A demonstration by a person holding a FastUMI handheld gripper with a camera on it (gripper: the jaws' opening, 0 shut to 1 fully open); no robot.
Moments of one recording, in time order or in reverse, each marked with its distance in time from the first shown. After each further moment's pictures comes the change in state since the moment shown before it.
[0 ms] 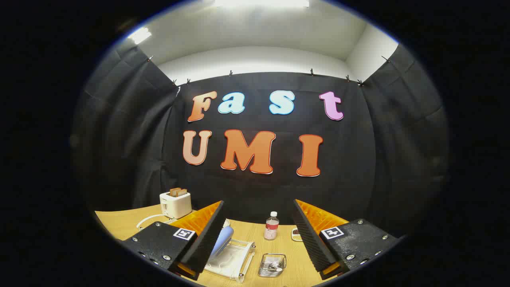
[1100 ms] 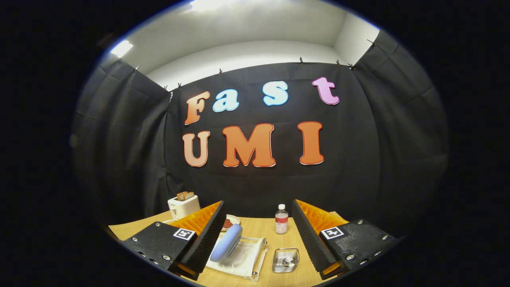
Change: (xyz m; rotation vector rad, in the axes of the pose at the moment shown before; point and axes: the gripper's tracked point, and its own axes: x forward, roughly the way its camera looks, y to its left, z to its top) arm 0.007 0.002 -0.022 0.149 0.086 0.028
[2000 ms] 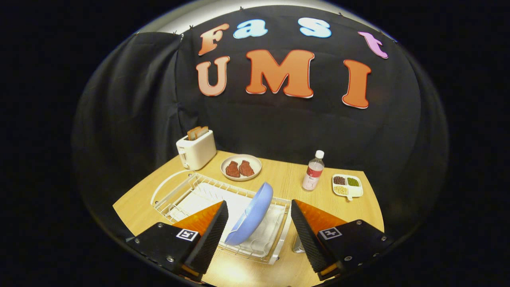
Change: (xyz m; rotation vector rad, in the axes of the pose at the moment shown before) arm 0.084 0.067 -0.127 -0.126 0.623 0.109
